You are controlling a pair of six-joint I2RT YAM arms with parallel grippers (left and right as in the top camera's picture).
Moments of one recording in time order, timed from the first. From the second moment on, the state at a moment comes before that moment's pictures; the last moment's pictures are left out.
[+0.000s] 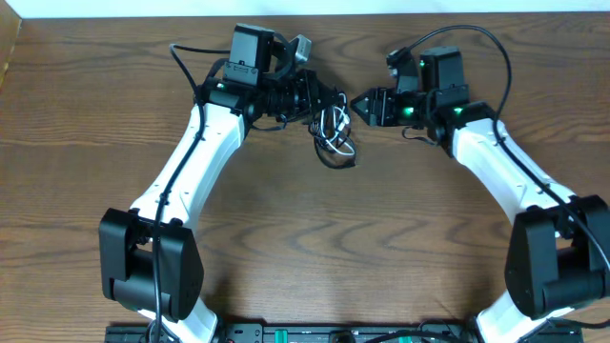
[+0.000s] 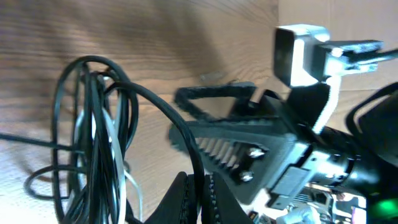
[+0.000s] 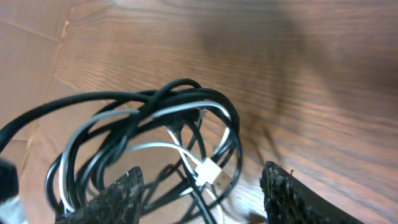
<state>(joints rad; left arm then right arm) -0.28 1.79 1.47 -0.53 0.77 -0.58 0.26 1.80 1.25 -0.23 -0.58 0.37</state>
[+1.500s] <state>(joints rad) -0.15 1.79 1.47 -0.76 0.56 -0.50 0.17 1.89 1.26 -0.35 -0.52 0.45</state>
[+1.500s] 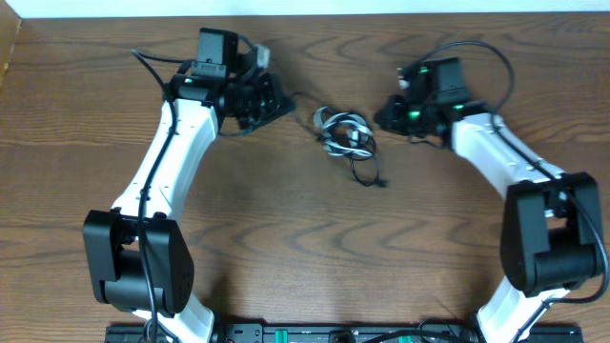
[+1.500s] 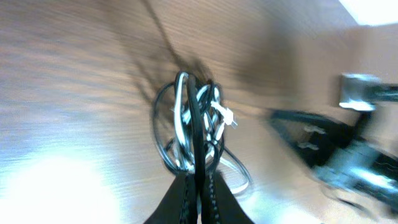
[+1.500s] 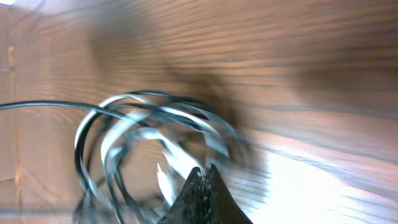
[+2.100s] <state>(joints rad) -0.17 1.79 1.47 -0.93 0.27 -0.33 0.17 1.77 1.42 -0.58 -0.54 0.20</state>
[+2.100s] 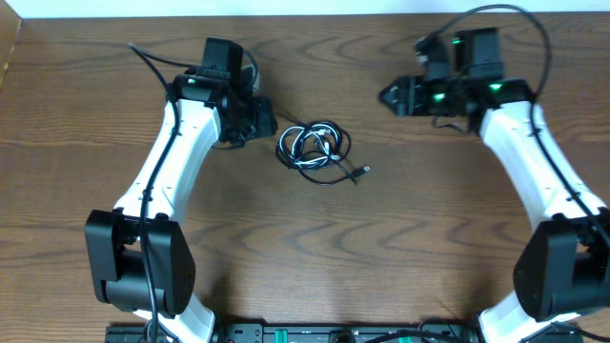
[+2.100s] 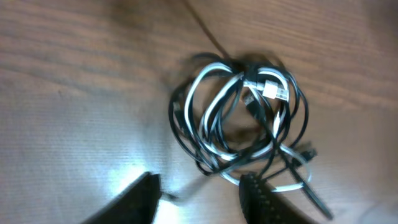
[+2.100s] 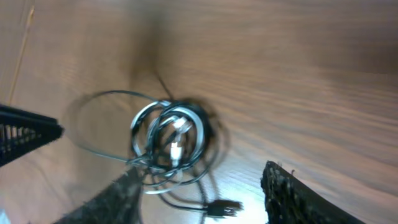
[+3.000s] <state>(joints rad) -0.23 1.83 1.47 -0.96 0.26 -0.41 0.40 2.11 1.42 -0.51 -0.42 0.36</state>
